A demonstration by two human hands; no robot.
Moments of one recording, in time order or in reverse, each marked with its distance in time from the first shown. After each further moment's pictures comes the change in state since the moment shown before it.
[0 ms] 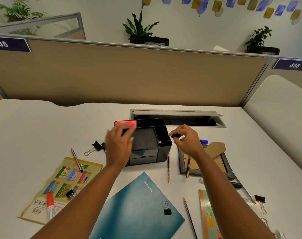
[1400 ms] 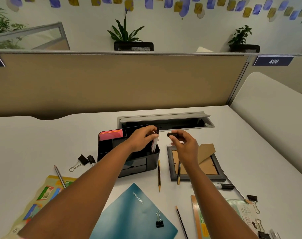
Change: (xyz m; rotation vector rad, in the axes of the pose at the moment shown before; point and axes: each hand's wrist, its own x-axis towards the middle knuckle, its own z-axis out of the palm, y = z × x) left_hand 0.077 0.075 0.028 -0.573 -0.753 0.032; right_hand -0.012 0.015 -0.001 0.497 0.432 0.170
